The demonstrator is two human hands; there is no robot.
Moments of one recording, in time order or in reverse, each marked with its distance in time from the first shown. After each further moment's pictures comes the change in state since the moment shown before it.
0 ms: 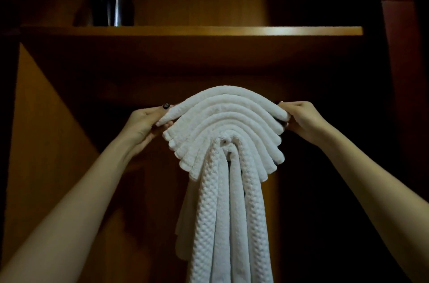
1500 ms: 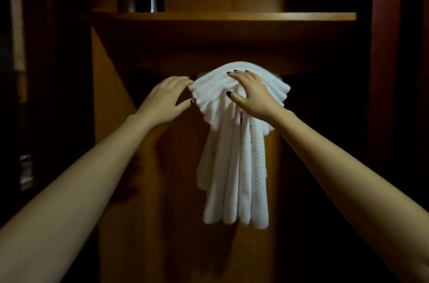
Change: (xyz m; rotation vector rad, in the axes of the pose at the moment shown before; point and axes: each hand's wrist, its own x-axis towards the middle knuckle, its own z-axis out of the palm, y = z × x) left_hand -0.100 0.050 -0.025 1.311 -0.142 0.439; right_hand -0.091 -0.068 0.115 -0.805 -0.151 -0.379
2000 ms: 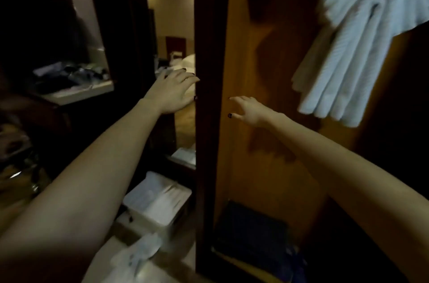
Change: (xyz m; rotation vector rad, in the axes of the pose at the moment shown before) left_hand -0.361 -0.035 -0.129 0.375 -0.560 -0.308; right_hand -0.199 -0.240 0.176 0.131 -0.839 -0.099
